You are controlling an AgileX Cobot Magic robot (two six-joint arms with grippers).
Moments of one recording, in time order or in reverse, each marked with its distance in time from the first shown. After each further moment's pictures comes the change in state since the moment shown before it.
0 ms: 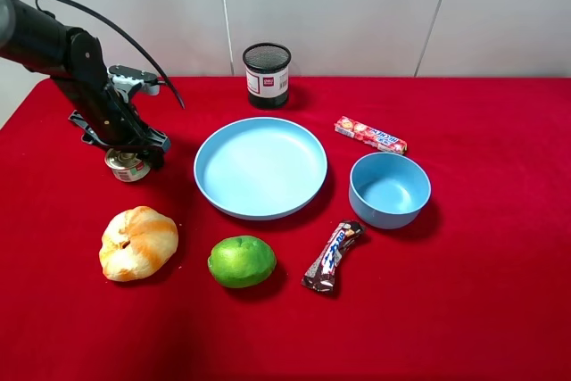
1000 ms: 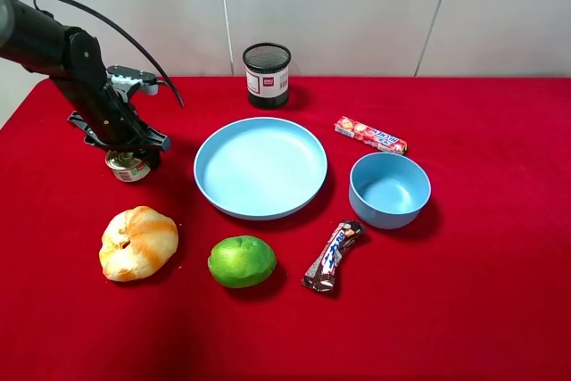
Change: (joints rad) left arm 0.000 -0.002 -0.001 -0.016 0.004 0.000; right arm 0.000 0.000 0.000 0.000 0.000 0.000
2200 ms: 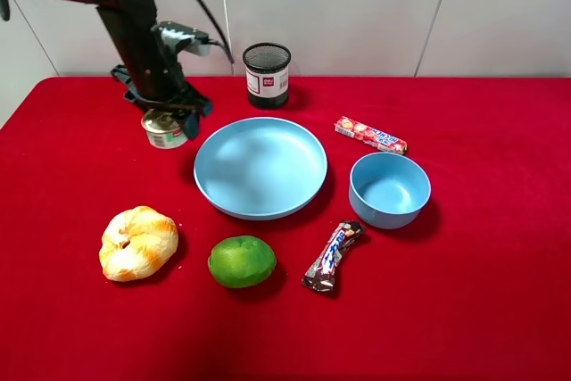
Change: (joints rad) left arm -0.199 -0.008 -0.329 -0.001 0.398 0.006; right arm 0.000 0.000 0.000 0.000 0.000 0.000
